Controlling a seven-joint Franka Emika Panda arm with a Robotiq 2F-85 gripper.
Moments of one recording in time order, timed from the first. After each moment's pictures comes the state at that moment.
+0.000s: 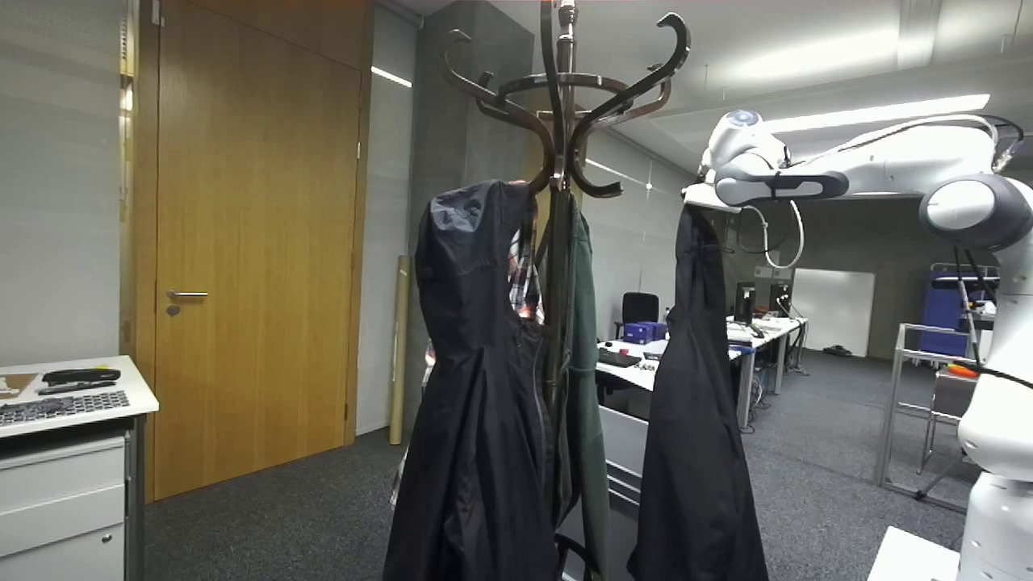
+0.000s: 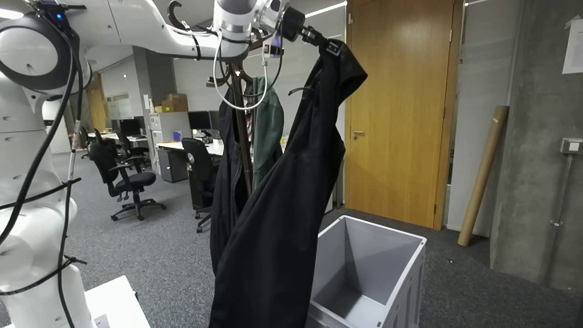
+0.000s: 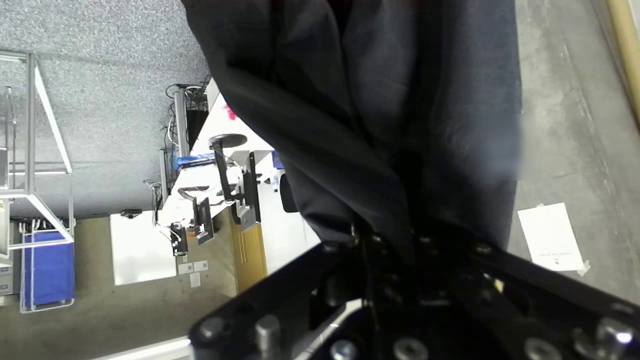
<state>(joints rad) -0.32 0.02 0.08 -1.41 -0.69 2.26 1.02</state>
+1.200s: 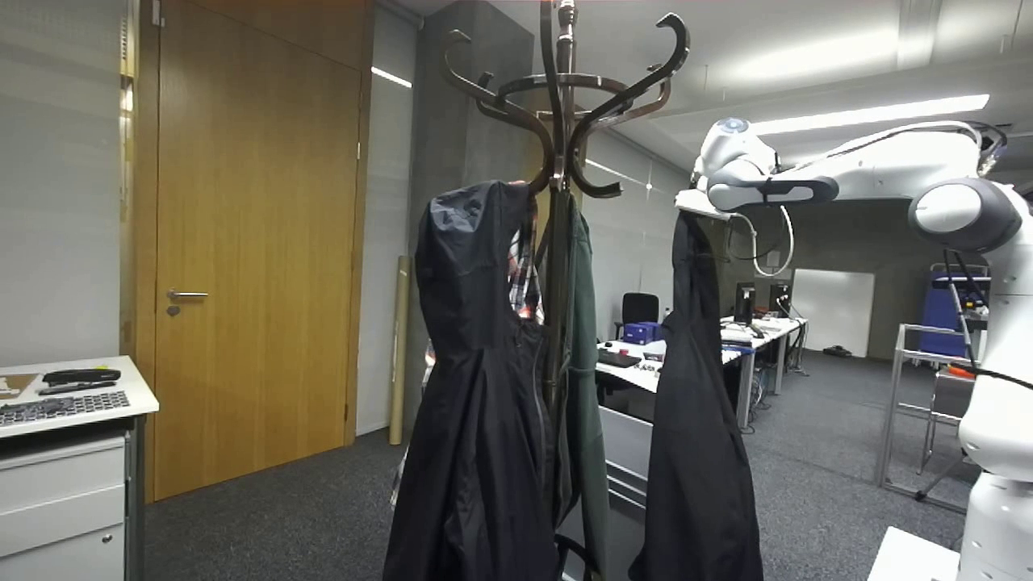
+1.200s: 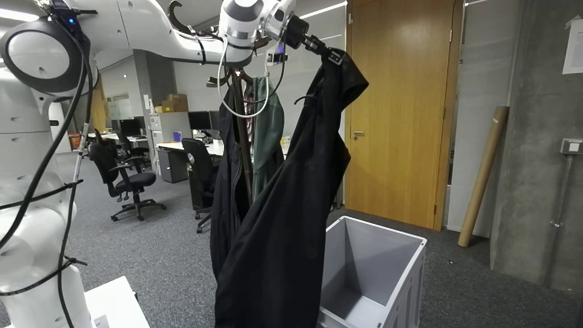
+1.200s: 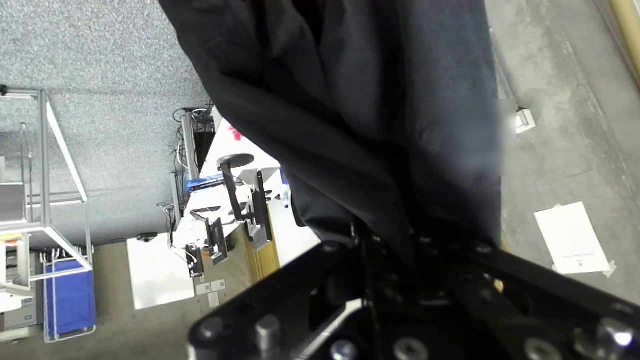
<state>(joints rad) -0.31 0.07 0.09 -1.39 -0.69 2.24 1.11</state>
